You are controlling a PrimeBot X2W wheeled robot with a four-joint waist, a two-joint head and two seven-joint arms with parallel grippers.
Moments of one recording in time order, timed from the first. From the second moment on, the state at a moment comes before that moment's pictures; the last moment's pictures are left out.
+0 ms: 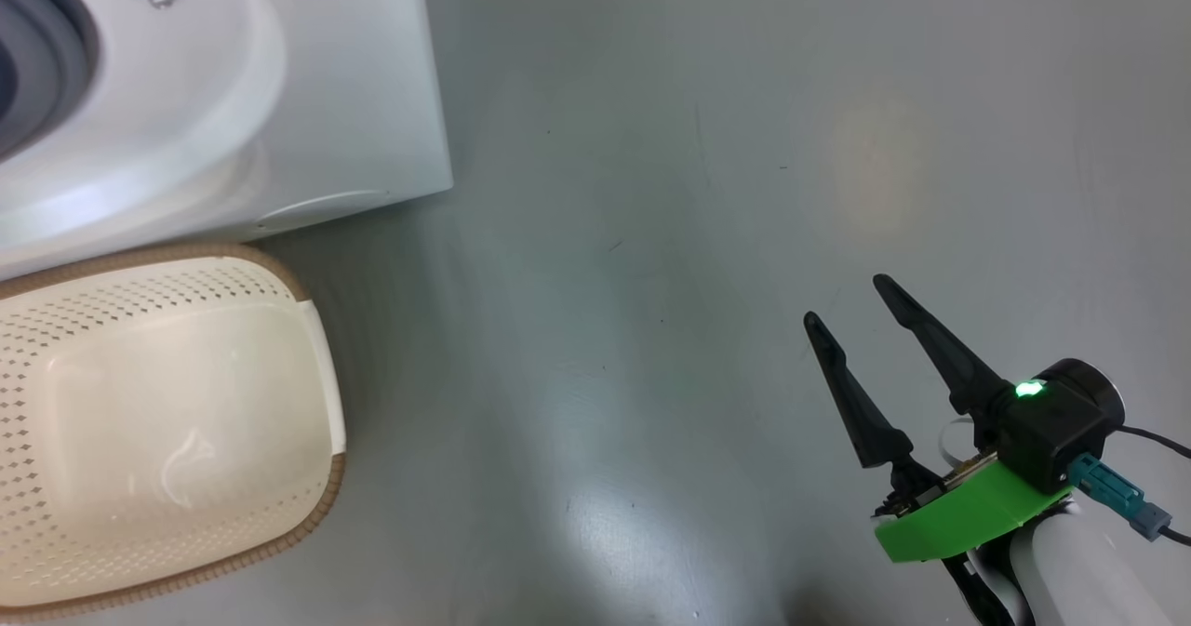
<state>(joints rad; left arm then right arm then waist) -1.00 0.36 0.14 0.87 -0.27 0.09 0.09 -0.22 -0.26 0.25 0.01 0.26 0.13 -0.25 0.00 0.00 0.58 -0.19</state>
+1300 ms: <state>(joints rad) -1.57 0.51 0.01 1.06 -0.19 0.06 -0.06 -0.29 -0.24 0.30 0.01 0.30 0.13 -0.25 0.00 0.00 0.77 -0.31</state>
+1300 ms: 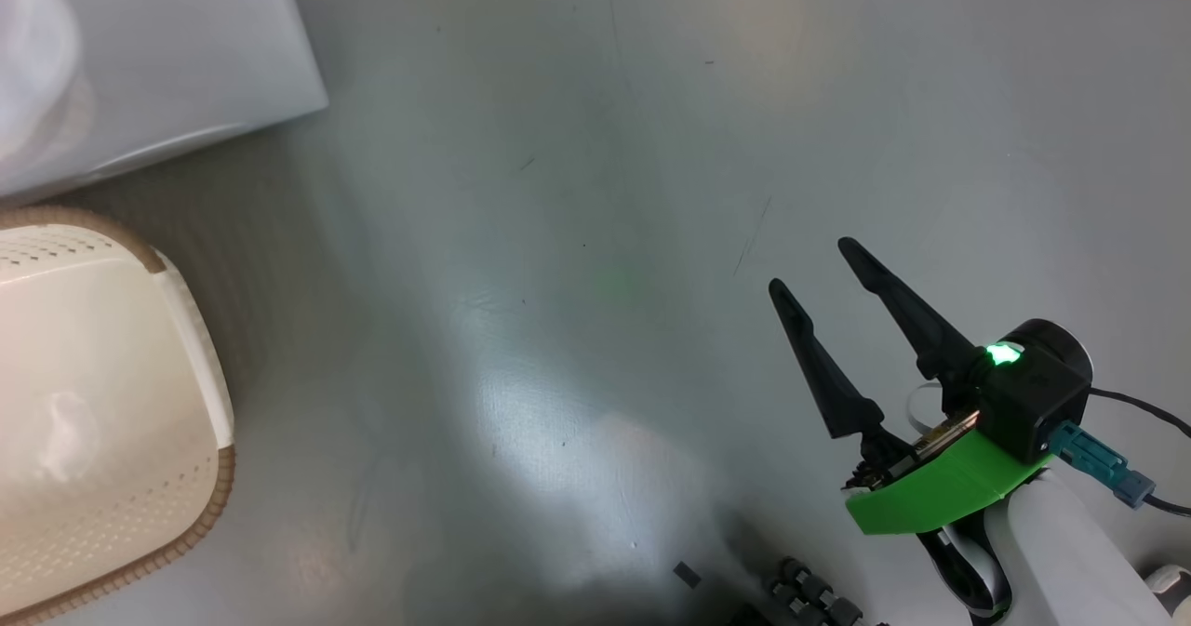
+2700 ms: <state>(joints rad) -1.14 0.38 0.00 1.12 -0.33 -0.09 -0.25 -0.22 -0.28 0.19 0.04 0.27 0.13 -0.25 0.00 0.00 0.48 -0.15</state>
